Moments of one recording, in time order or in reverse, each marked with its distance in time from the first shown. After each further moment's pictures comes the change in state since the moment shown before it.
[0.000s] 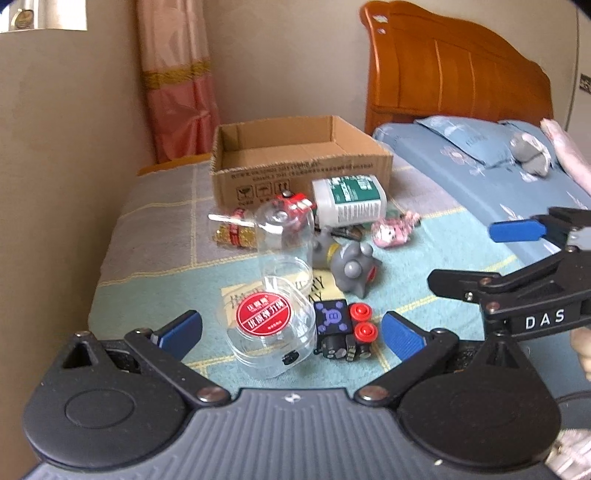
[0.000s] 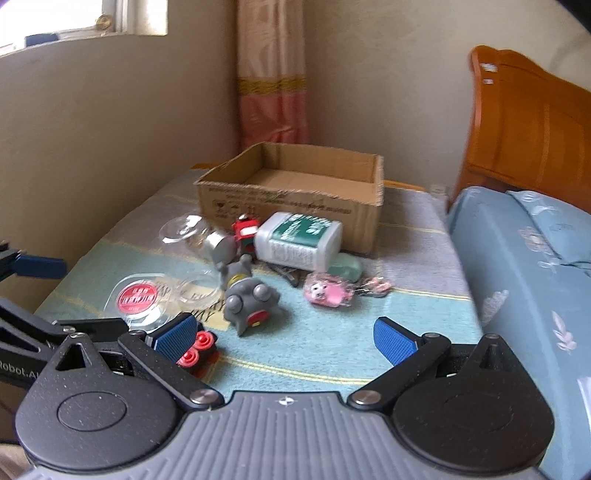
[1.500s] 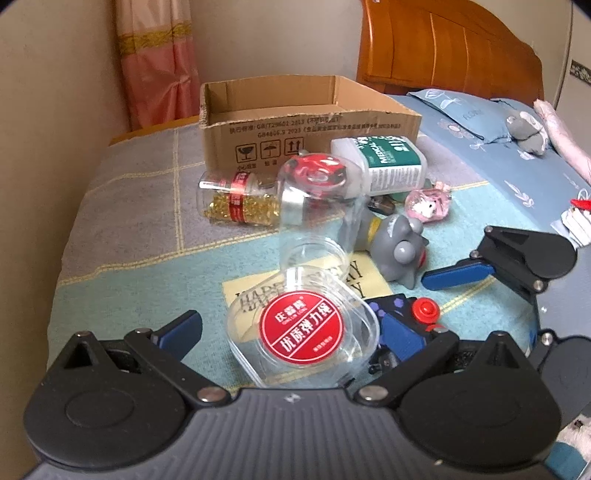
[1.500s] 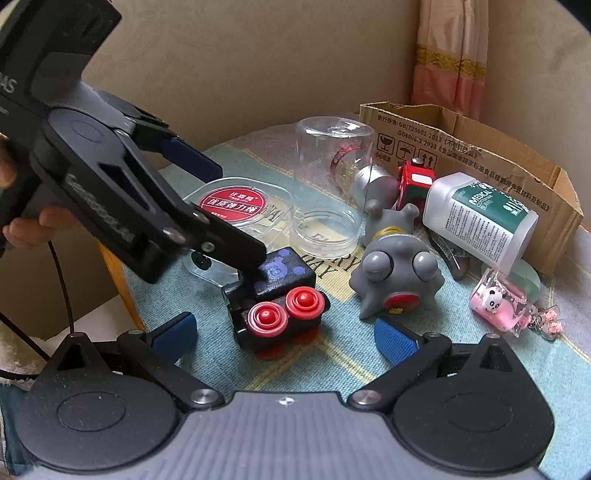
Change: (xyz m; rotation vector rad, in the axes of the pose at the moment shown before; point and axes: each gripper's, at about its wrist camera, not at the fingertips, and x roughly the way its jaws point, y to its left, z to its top) left arm 0.076 0.040 0.000 0.009 0.082 -0.076; right arm 0.095 0.039 -0.032 -0.367 0.090 0.405
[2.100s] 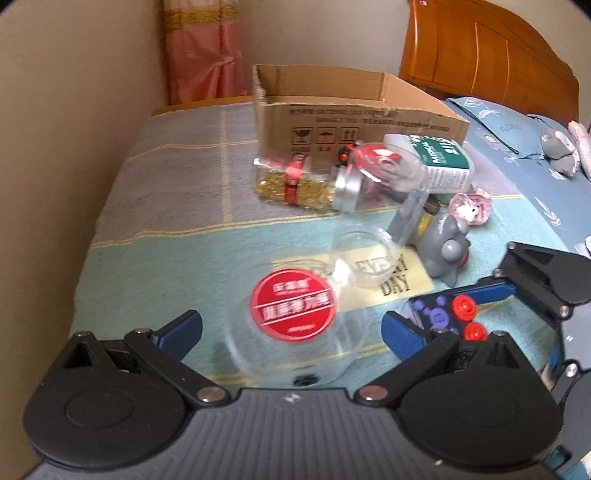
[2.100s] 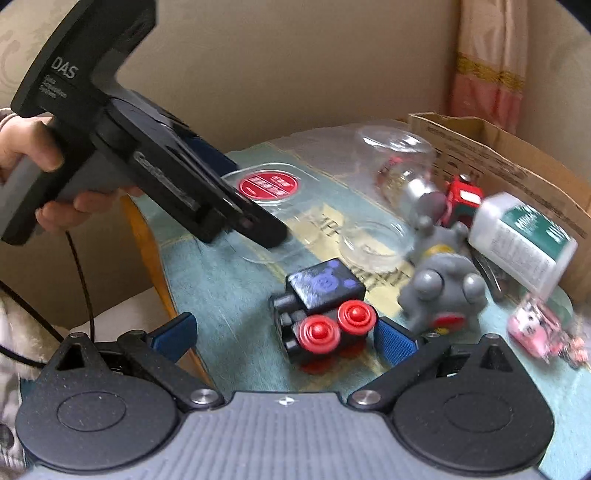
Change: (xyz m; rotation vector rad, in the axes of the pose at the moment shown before) left arm 0.000 0.022 -0.007 -0.100 0.032 0.068; right arm 0.010 0.012 0.012 -0.081 0.008 0.101
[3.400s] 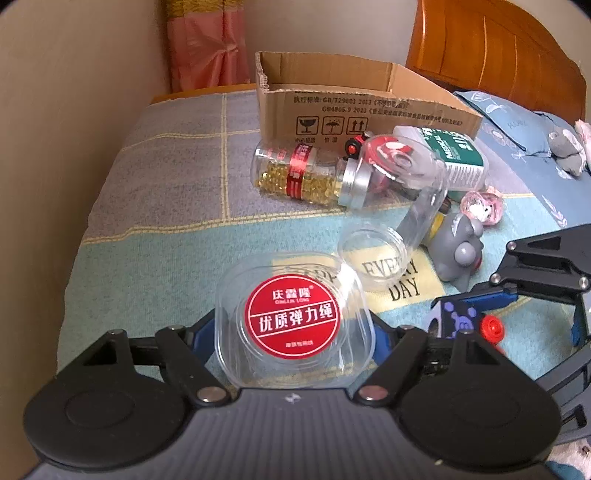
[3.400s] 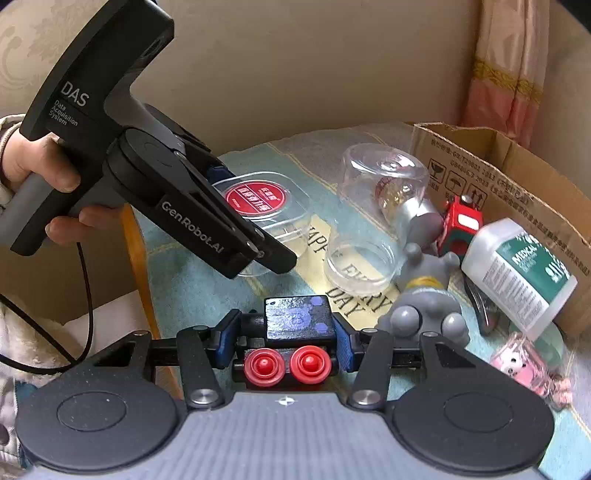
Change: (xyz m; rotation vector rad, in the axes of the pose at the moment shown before) left arm 0.013 0.000 0.004 -0.018 0.042 0.014; right arm -0.008 -0.014 0.015 -0.052 0.039 0.024
